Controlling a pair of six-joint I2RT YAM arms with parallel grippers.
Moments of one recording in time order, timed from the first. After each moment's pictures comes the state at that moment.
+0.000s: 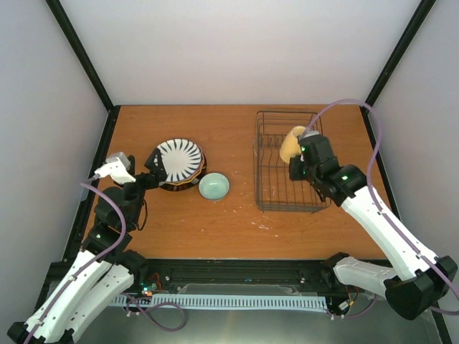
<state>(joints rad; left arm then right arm) -0.50 0.49 0.58 -0.03 -0.42 -0.45 0.51 1.08 1.17 -0.76 0.23 0.32</state>
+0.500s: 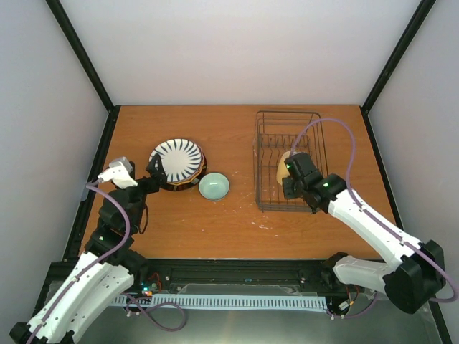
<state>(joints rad) -0.50 0.45 0.51 -0.05 -0.47 -0.45 0.56 1.12 0.93 -0.76 0.28 0.31</state>
